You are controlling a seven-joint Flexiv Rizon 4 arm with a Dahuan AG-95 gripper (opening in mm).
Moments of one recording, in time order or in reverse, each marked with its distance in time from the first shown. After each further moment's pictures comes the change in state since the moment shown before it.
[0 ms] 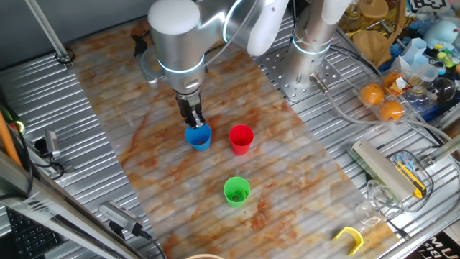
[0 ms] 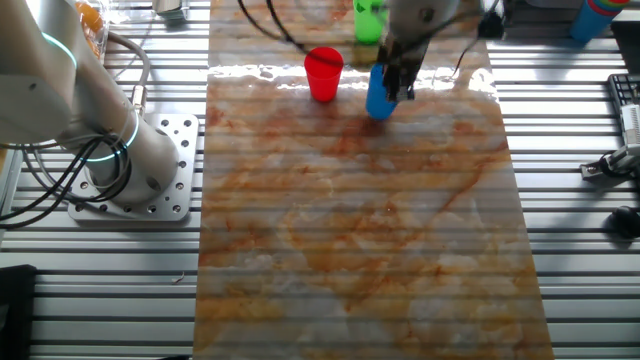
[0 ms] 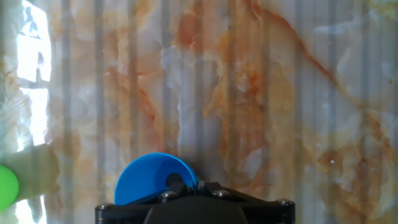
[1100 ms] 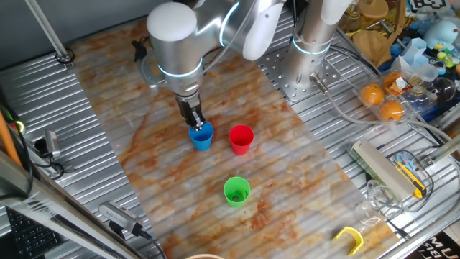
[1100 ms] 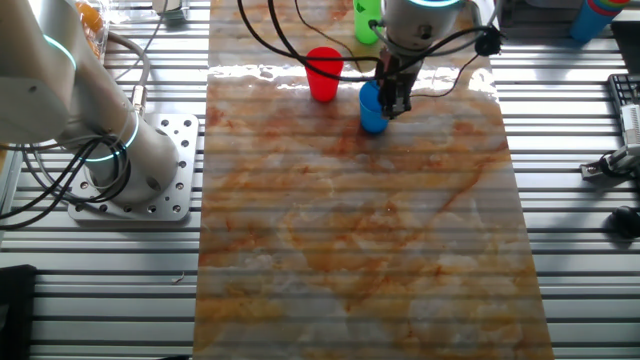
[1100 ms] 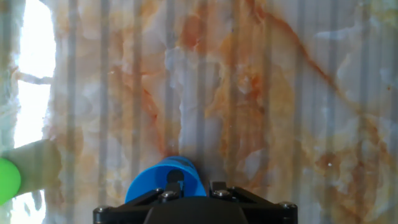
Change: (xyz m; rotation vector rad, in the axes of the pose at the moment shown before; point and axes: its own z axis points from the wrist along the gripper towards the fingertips) arm 0.010 -0.026 0.043 0.013 0.020 -0.038
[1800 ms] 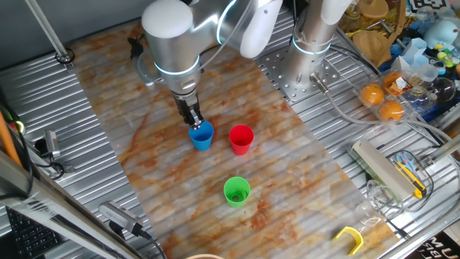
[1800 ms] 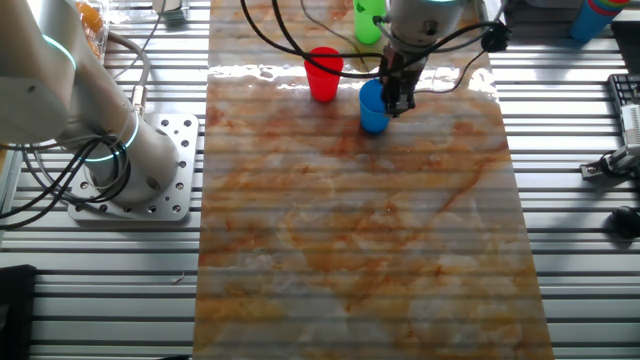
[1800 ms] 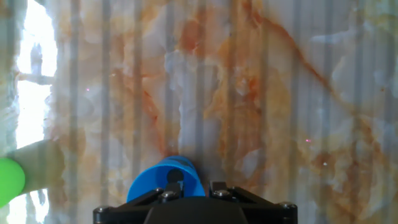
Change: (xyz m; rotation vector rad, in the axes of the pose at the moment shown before) arm -0.001 -0.002 -0.012 0.000 0.003 -0.005
